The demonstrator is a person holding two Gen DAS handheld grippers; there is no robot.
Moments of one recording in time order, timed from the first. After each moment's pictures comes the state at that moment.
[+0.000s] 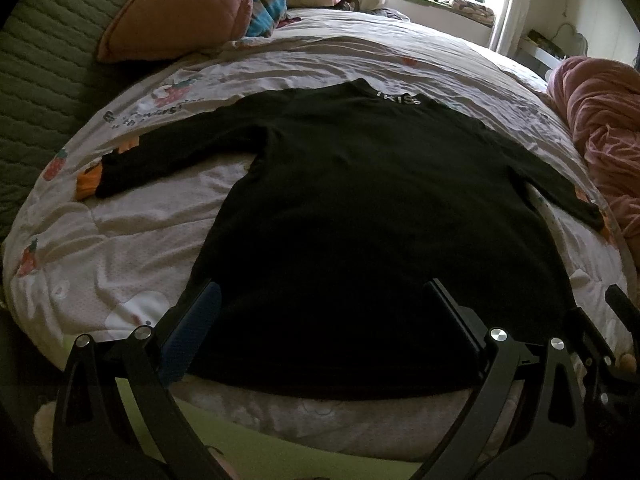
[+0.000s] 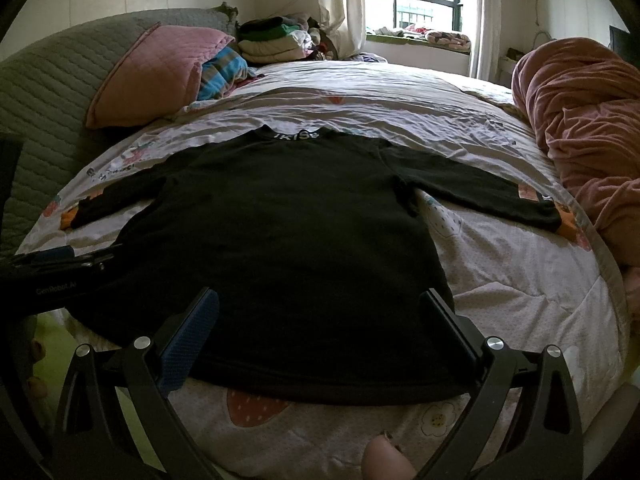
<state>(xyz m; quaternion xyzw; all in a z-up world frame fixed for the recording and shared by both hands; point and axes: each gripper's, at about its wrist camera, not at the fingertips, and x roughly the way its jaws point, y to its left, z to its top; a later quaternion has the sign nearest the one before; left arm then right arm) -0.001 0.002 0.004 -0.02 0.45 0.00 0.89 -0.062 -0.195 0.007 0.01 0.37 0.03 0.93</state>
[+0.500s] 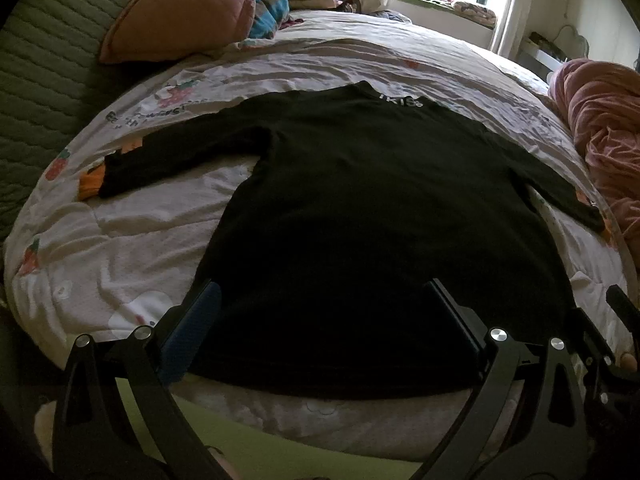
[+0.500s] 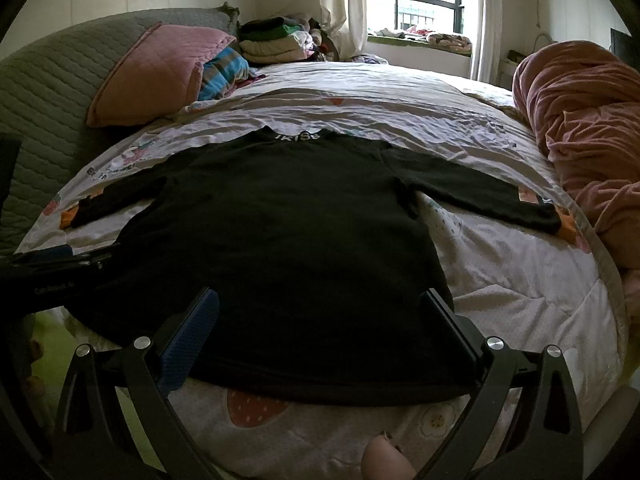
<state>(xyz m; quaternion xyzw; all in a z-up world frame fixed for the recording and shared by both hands) -0.003 0.004 0.007 -0.02 0.45 0.01 0.89 -0.062 -0.193 0.007 0.01 0.36 0.03 0.93</state>
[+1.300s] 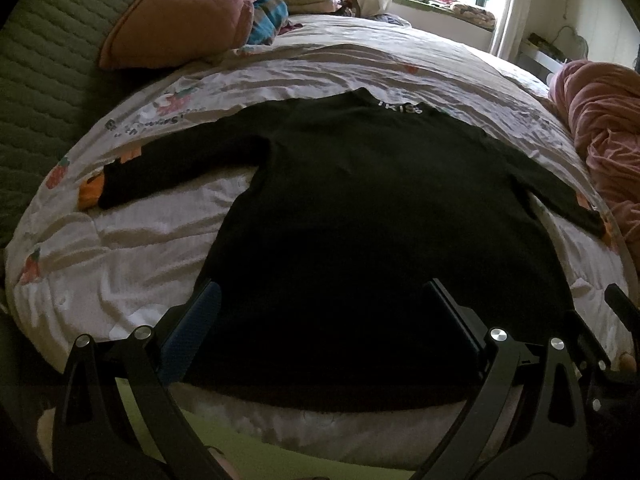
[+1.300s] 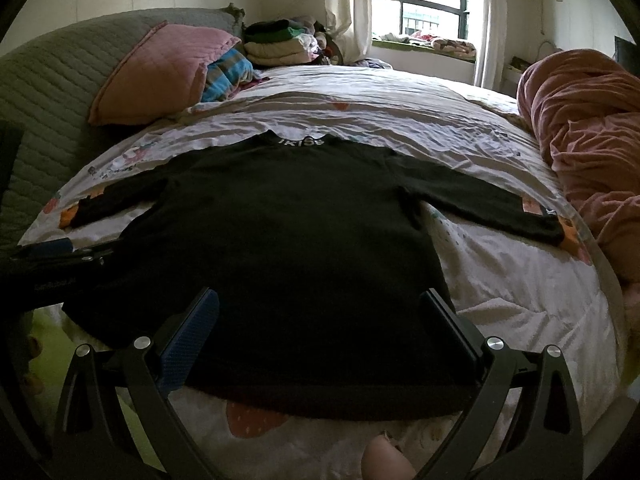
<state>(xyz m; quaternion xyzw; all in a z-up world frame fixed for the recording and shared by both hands) 0.008 0.006 0.013 -0.02 0.44 0.01 0.90 -0.054 -0.189 0.011 0.00 0.36 0.03 0.93</state>
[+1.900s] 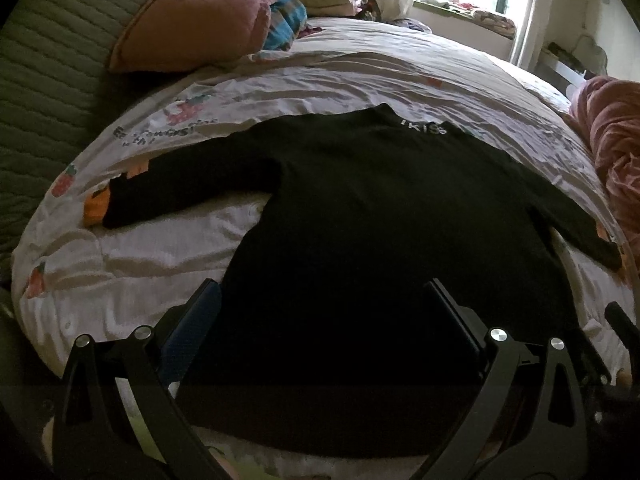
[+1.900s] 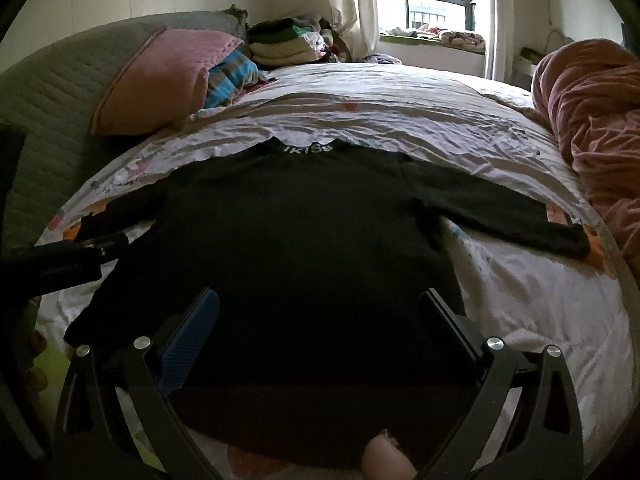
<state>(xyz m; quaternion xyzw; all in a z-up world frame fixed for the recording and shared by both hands) 0.048 0.008 0.017 -0.02 0.44 0.04 0.90 -0.007 -0.196 0.010 0.02 0.36 0.06 0.93</state>
